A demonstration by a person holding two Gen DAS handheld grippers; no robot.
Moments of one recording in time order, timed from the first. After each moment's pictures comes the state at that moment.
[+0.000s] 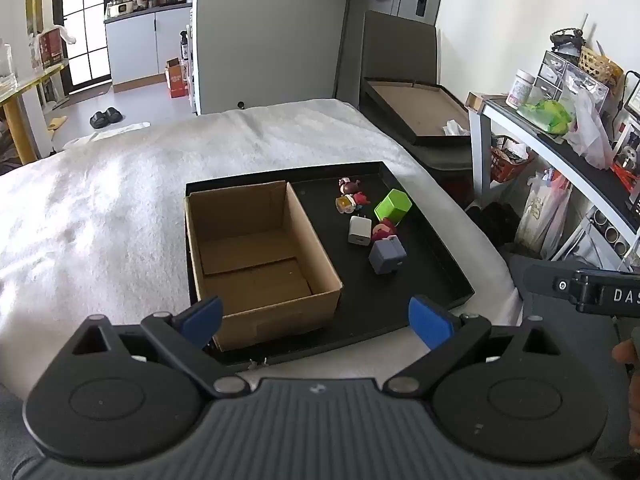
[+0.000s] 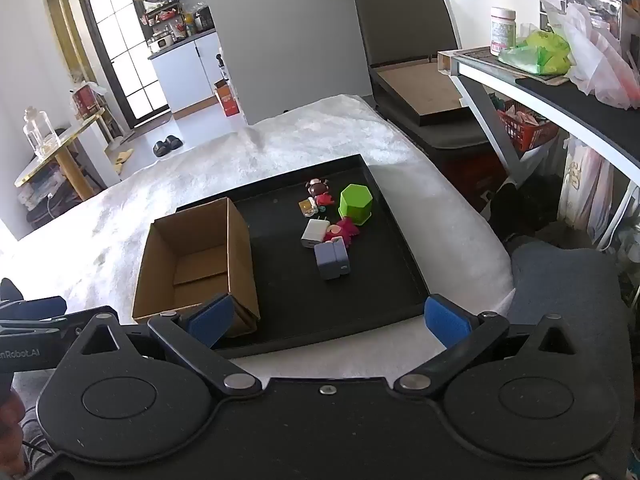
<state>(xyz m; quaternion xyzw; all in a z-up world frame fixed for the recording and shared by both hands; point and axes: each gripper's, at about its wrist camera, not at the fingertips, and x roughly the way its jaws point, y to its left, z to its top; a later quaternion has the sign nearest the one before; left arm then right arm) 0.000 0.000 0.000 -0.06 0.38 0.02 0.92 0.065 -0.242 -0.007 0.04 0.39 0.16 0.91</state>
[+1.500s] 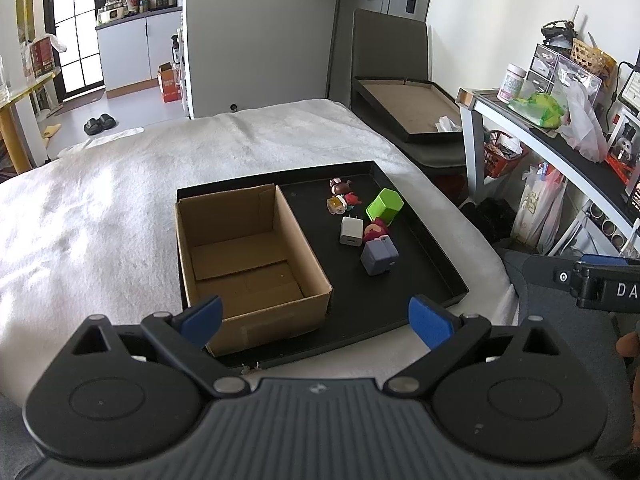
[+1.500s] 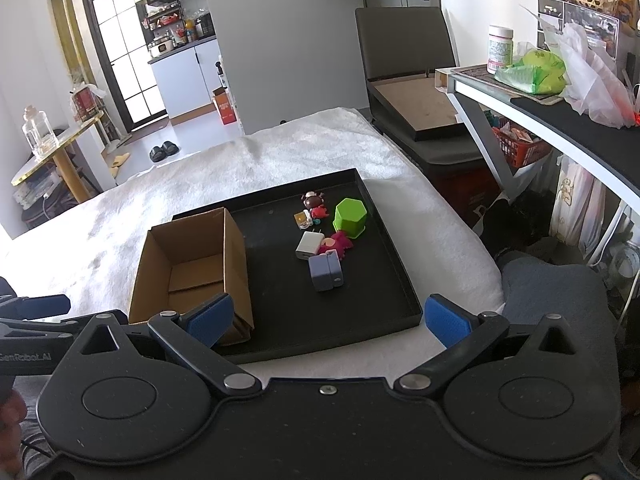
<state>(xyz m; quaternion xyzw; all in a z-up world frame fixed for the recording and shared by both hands) 0.003 -0.007 0.000 -0.05 0.38 0.02 0.92 0.063 -0.242 0.004 0.03 0.37 0.15 0.91</state>
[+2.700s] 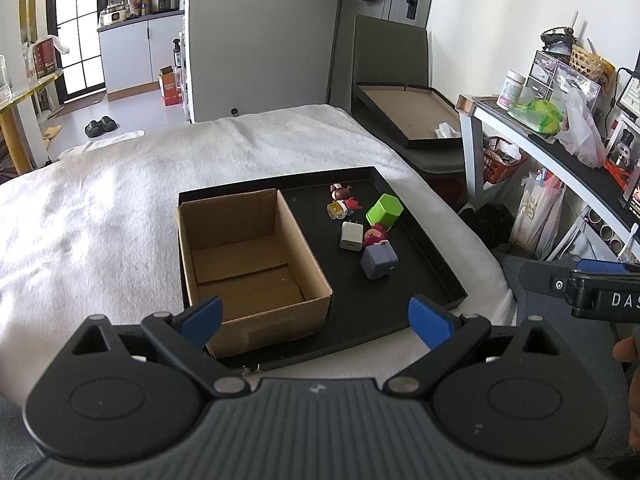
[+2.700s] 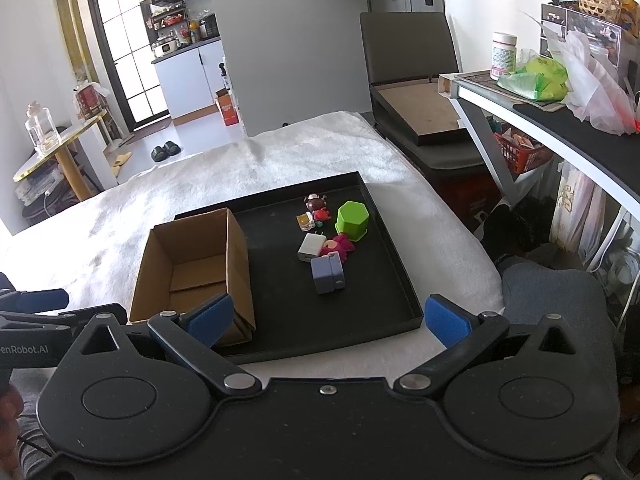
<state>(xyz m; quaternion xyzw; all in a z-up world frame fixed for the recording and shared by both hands) -0.001 -0.005 0.004 -0.05 0.38 0.02 0.92 0.056 -0.239 0.004 0.02 0.37 0.15 0.92</state>
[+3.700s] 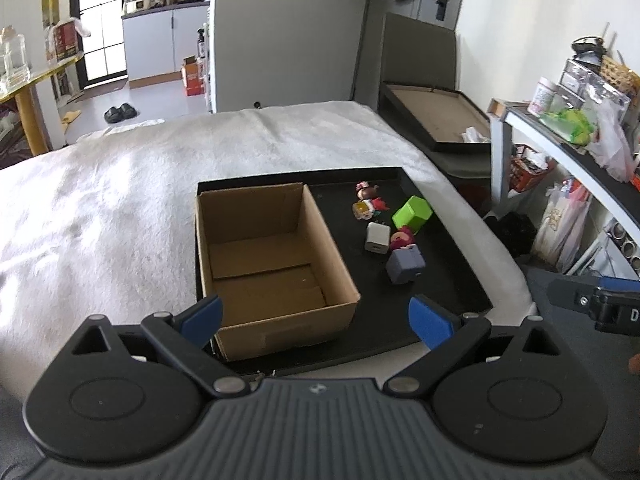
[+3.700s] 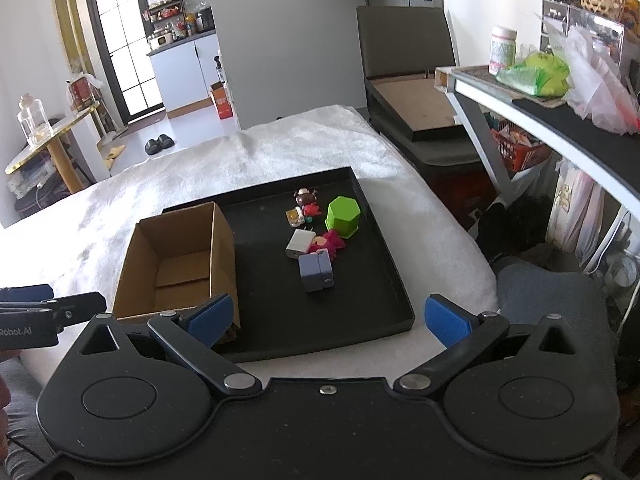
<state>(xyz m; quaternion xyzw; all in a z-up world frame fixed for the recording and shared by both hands) 0.018 0.009 -0.015 -0.07 0.38 0.06 0.92 0.073 -0.243 -0.010 0.01 0.37 0.15 0.92</state>
